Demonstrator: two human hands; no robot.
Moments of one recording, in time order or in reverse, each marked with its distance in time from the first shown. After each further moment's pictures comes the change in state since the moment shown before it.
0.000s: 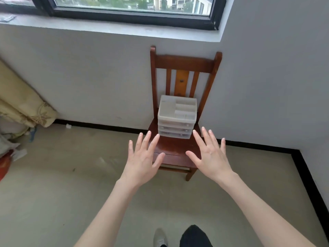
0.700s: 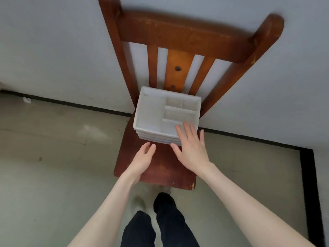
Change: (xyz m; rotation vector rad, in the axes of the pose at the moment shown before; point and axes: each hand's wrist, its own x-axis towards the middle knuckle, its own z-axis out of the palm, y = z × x) left_hand 0.293 -0.040 0.185 -1.072 -0.385 -0.804; right_hand 0.309 0.100 0.129 -0.011 -0.270 -0.050
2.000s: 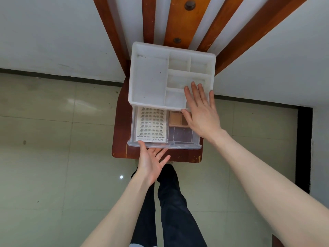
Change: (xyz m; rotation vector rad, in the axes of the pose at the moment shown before) left_hand 0.028 -0.084 0.018 -0.977 -0.064 -0.479; right_hand 0.053 0.030 0.063 -0.190 0.001 0.039
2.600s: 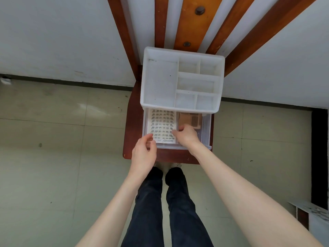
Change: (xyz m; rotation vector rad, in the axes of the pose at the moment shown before) left_hand -0.041 0.046 -0.007 1.280 0.243 0.706; right_hand -0.013 -0.077 0.032 0.984 -0.413 0.657
